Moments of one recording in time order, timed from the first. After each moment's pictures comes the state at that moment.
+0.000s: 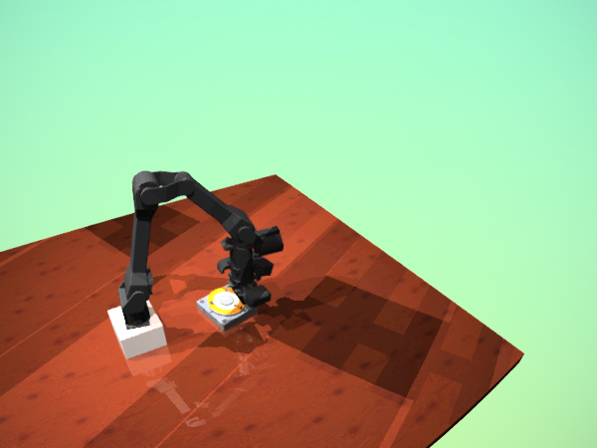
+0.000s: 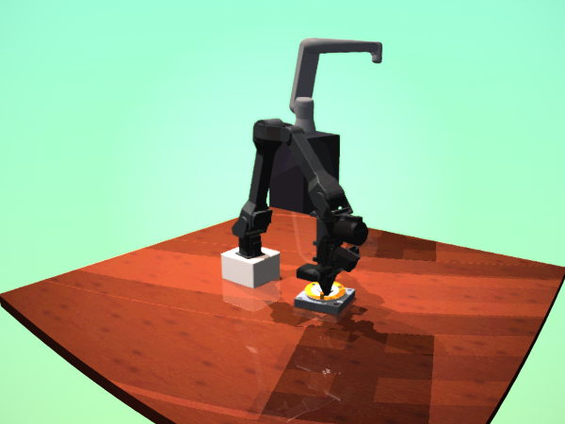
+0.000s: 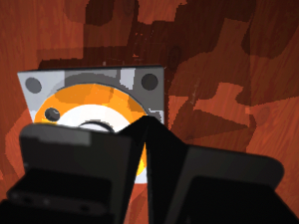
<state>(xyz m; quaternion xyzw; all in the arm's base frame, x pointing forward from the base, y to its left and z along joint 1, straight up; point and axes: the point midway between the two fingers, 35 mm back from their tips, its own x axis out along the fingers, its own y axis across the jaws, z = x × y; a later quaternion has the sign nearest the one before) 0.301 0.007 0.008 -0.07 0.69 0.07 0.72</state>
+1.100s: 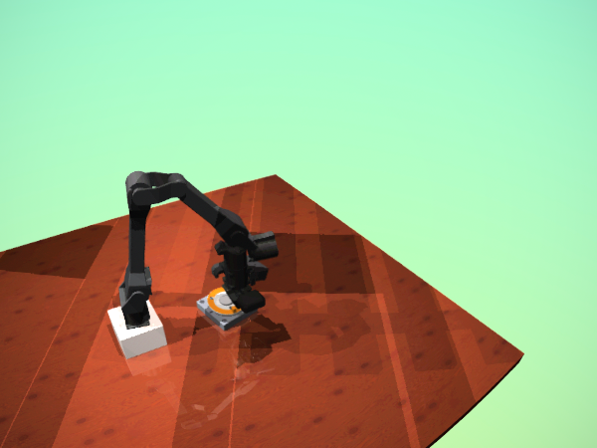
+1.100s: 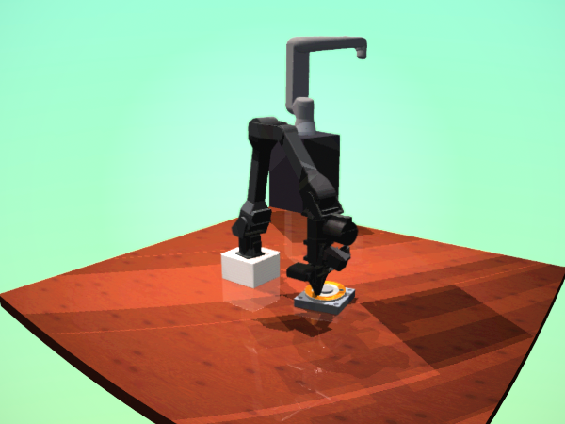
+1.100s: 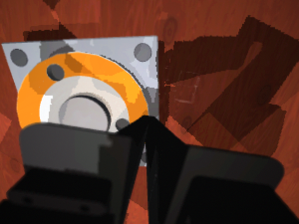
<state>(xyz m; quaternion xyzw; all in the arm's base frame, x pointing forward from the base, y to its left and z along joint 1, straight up) 0.282 -0.005 0.007 -0.07 0.69 0.06 0.72</state>
